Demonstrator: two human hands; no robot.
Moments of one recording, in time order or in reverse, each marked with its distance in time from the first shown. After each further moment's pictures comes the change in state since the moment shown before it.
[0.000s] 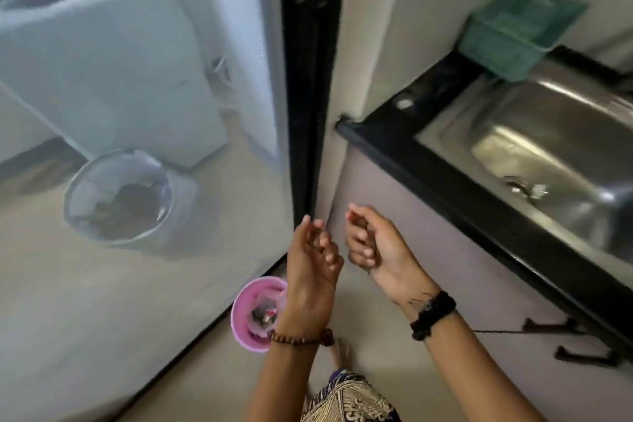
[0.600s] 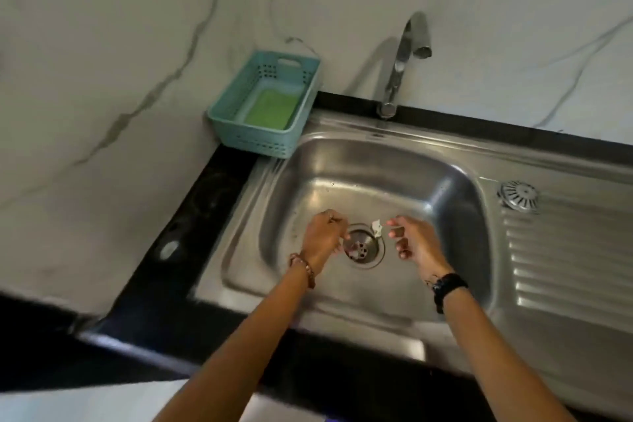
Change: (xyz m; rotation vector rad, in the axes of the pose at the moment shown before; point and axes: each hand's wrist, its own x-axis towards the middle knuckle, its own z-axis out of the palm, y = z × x) left_hand 0.201 -0.221 0.311 1.446 -0.526 0.078; right_hand 0.010 -0.219 -0.345 -0.096 0.914 -0.267
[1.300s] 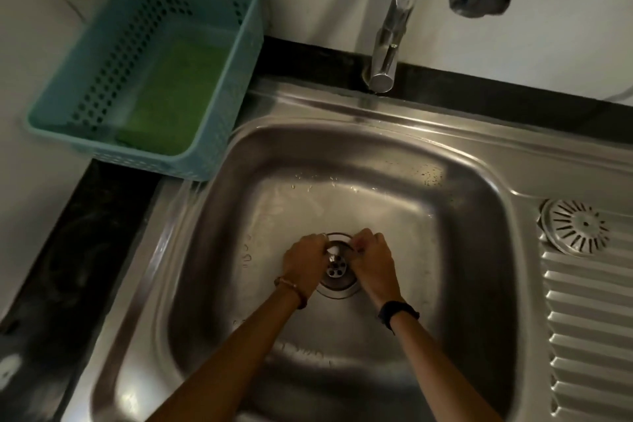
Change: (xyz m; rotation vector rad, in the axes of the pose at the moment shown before) left_hand 0.156 -0.088 0.066 0.855 -0.158 0.019; right_hand 0.151 0.087 0.027 -0.602 -0.019 -0.112
